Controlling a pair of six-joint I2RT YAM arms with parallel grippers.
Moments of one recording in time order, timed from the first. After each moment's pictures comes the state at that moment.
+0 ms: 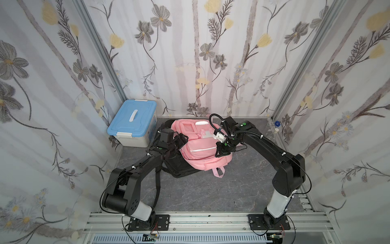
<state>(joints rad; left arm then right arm) -0.29 1.52 0.91 -0.02 0.24 -0.97 0.54 1.80 1.65 -1.17 -0.47 0.27</state>
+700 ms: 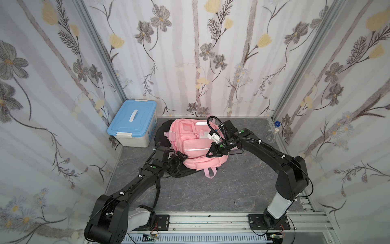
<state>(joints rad) -0.34 1.20 0.56 -0.09 0.39 -1.23 0.57 1.73 1.50 -0.87 -0.65 0.42</state>
